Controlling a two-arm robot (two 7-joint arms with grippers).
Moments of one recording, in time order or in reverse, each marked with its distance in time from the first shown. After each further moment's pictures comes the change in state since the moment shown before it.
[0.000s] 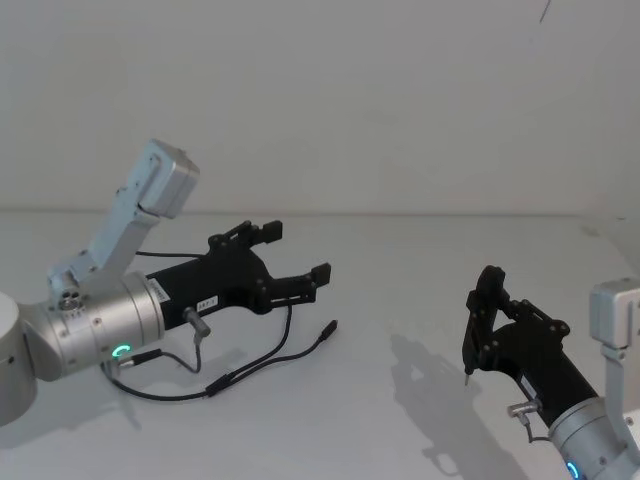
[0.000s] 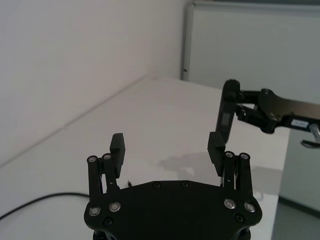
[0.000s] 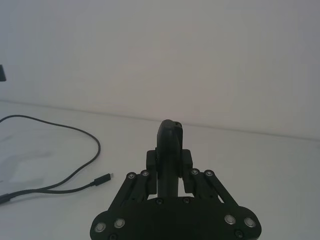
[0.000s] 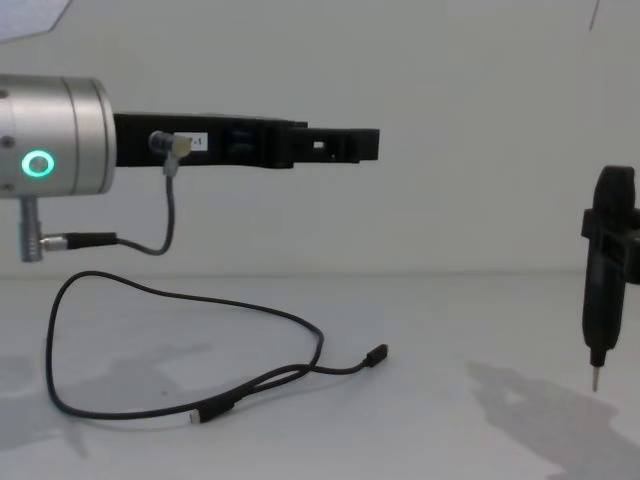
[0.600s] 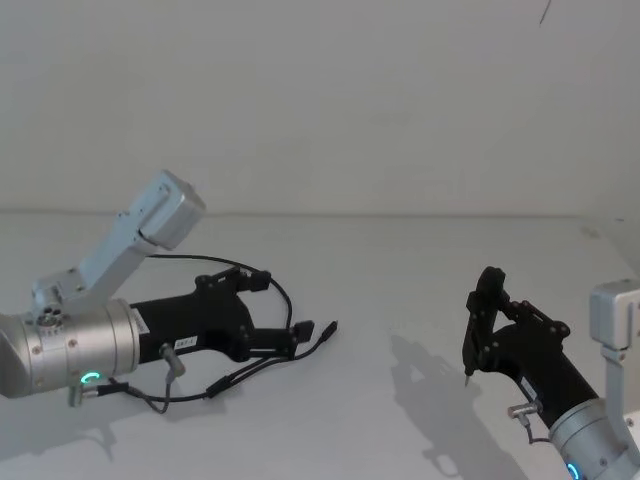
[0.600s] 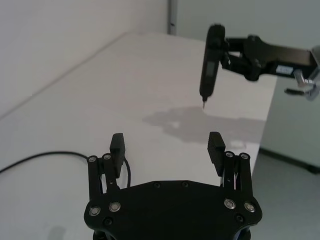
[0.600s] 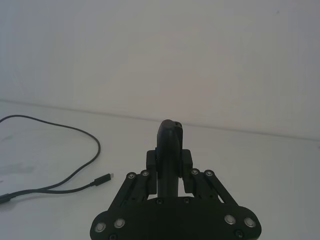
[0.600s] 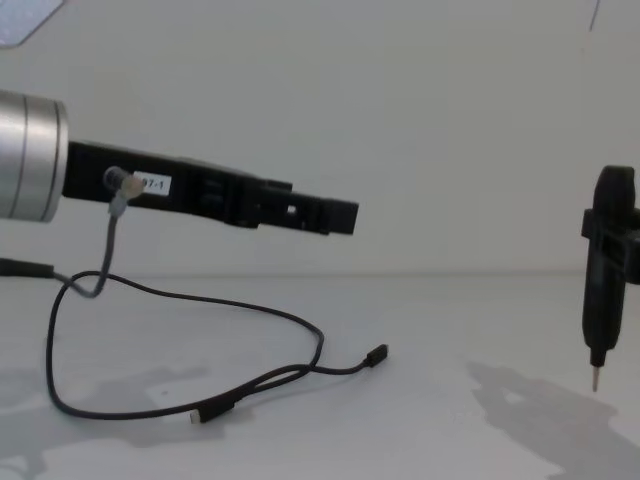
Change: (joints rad) left arm 0.000 0.123 0.040 -0.080 -0.005 0.145 -0.041; right arm 0.000 0.000 0.000 0.000 0.000 0.000 0.000
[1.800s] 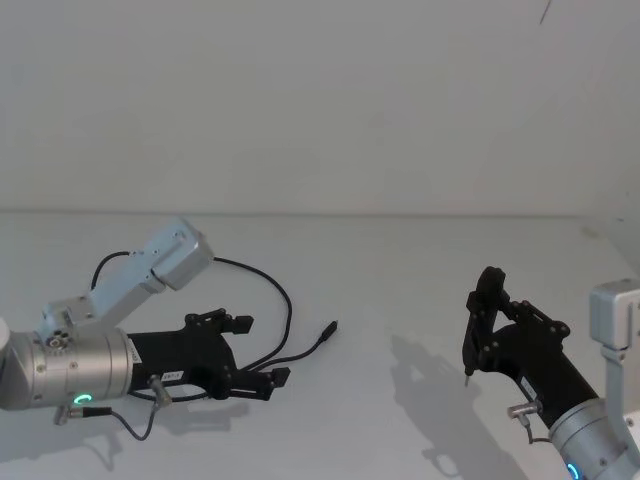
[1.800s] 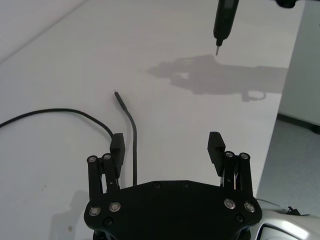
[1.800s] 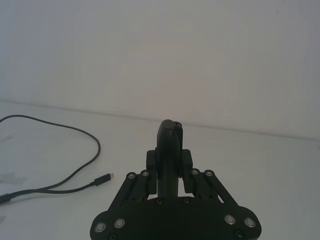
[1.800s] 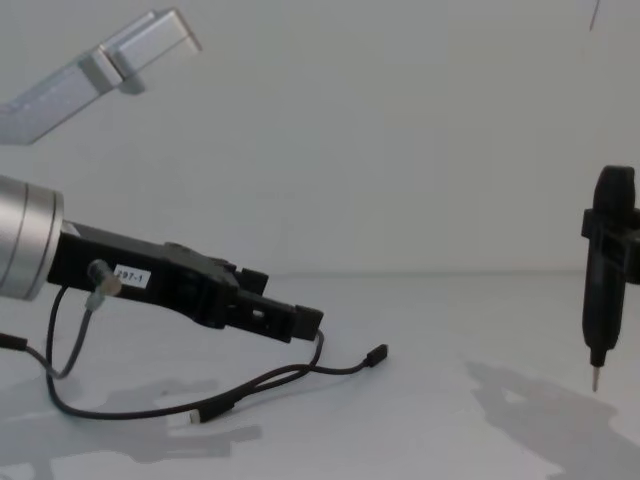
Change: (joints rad) left arm -0.064 0.042 0.111 0.115 0.055 -0.002 -0.048; right arm 0.000 0.000 0.000 0.000 0.000 0.000 0.000
